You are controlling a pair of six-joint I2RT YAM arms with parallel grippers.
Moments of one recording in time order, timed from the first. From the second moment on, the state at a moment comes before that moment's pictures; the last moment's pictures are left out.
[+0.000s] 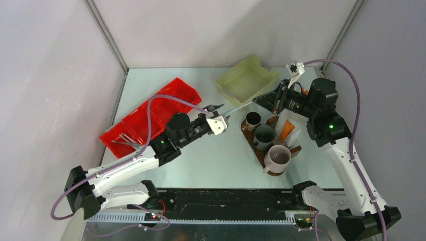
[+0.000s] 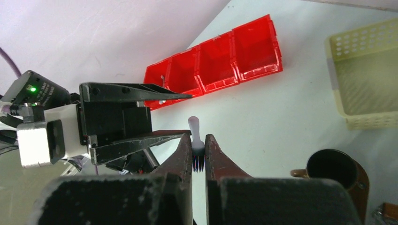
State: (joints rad) left arm -0.92 1.08 0.82 0.27 0.06 0.58; right arm 0.29 1.01 1.17 -0.30 -0.68 0.45
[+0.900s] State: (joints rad) left arm -0.63 0.85 0.89 0.05 -0.34 0.28; right arm 0.02 0.51 0.92 -0.36 0.08 0.42
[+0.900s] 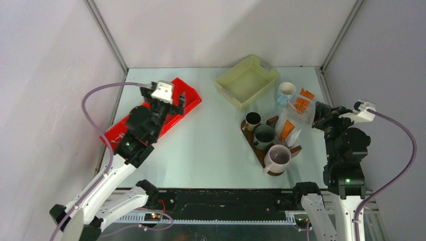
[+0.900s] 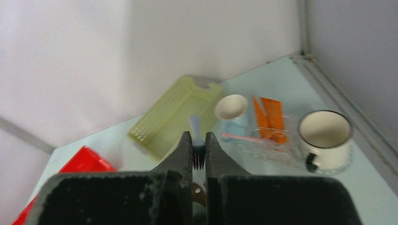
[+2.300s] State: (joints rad) left arm -0.34 0.71 0.70 0.08 -0.45 0.06; right arm -0.23 0.79 0.67 -0.17 0.25 0.55
